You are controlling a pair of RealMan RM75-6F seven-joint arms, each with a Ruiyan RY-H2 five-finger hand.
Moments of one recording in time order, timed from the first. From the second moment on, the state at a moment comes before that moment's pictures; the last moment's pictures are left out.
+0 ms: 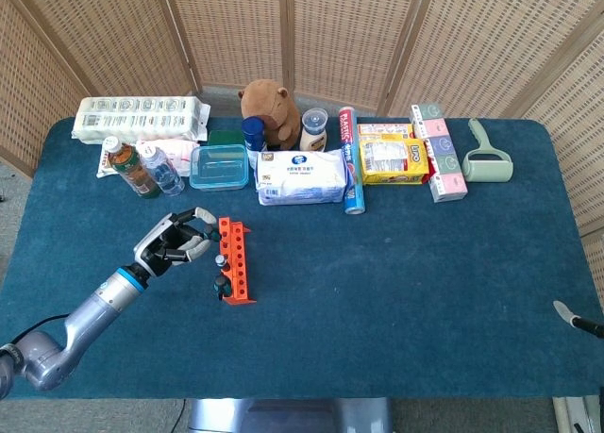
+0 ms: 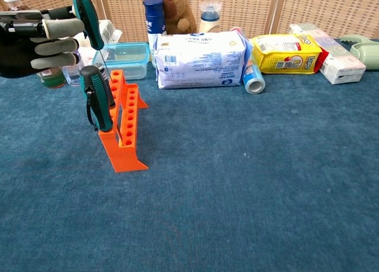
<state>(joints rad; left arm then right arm) -0.66 -1.30 -0.12 -1.50 1.57 0.95 -1.72 0.01 -1.01 0.19 -1.73 -1.30 1.54 0.08</state>
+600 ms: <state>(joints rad) -0.68 -1.33 -0.09 -1.46 1.55 0.96 -1.72 0.01 -1.01 0.20 -1.74 -1.30 1.53 0.09</state>
